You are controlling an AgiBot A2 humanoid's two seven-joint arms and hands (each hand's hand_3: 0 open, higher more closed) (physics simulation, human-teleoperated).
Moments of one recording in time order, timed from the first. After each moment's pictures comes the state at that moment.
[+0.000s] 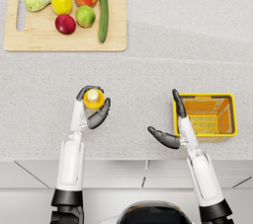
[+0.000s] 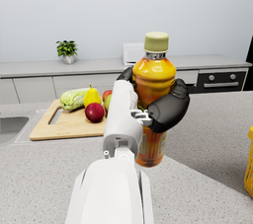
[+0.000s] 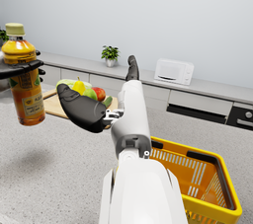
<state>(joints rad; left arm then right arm) 0.43 1.41 0.13 -1.47 1.38 -0.04 0.00 0.30 -1.39 0.33 1.67 1.42 0.00 0.00</state>
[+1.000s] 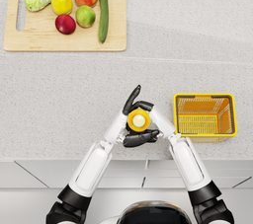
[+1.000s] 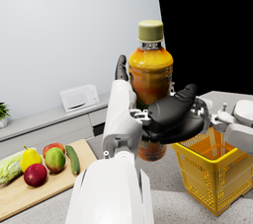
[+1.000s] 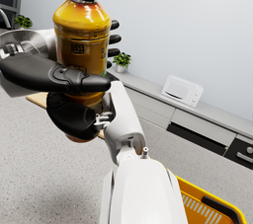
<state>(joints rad) 0.47 1.38 0.47 -1.69 1.38 -0.01 0.00 0.52 -1.48 0.44 1.50 1.59 0.22 -0.01</state>
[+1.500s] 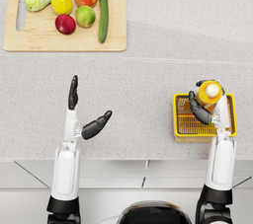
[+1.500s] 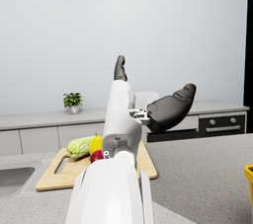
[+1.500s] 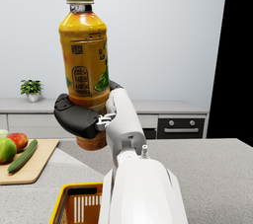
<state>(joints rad) 0.38 1.36 0.07 -1.75 1.38 0.00 0.00 0.48 -1.49 -0.10 1.58 1.58 0.20 -0.21</state>
